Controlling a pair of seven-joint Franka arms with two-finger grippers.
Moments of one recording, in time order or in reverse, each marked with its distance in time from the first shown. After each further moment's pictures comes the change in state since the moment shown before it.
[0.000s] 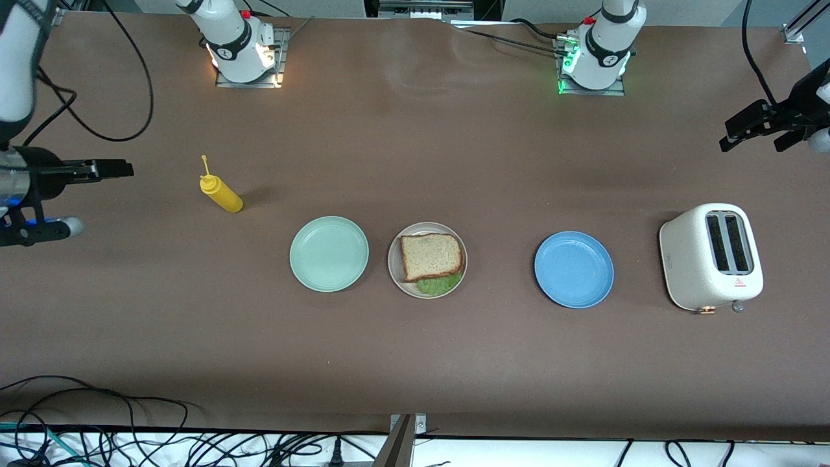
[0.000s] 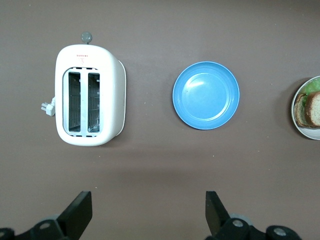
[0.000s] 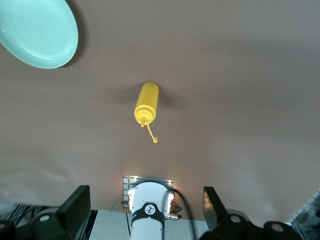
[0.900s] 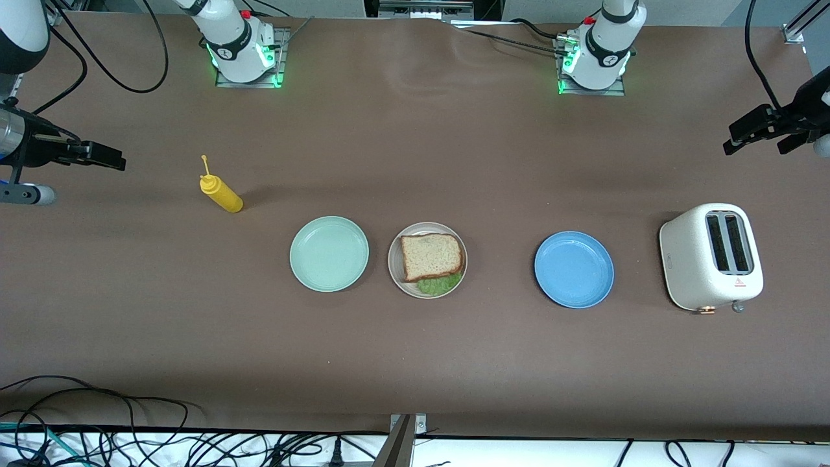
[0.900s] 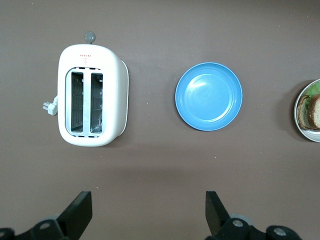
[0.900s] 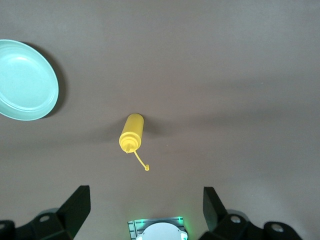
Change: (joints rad) left arm 0.008 0.014 0.000 0.009 0.000 0.000 0.000; right arm -0.029 -0.370 -0.009 -0.576 -0.029 0.422 0.144
